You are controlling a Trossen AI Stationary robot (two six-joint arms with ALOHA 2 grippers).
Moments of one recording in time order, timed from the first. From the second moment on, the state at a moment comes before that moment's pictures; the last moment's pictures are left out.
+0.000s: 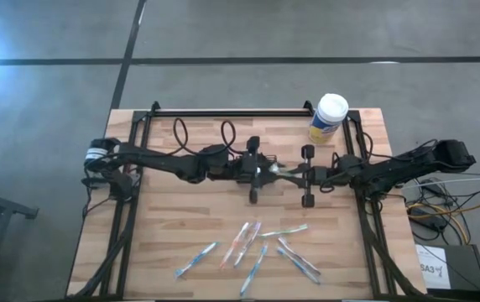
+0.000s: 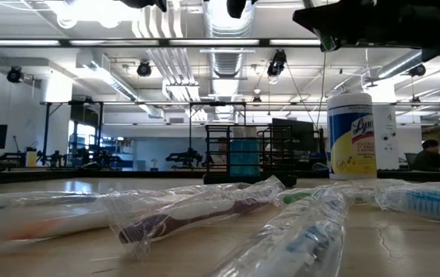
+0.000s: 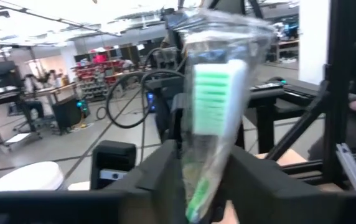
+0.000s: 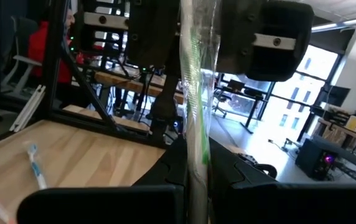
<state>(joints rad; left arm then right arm) -0.03 1.69 1.24 0.59 0.00 0.16 0.06 1.06 0.32 0.86 0.06 -0.26</state>
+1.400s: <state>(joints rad) 0.13 1.24 0.70 0.48 -0.14 0.07 0.14 1.02 0.22 0.69 0.20 -0.04</state>
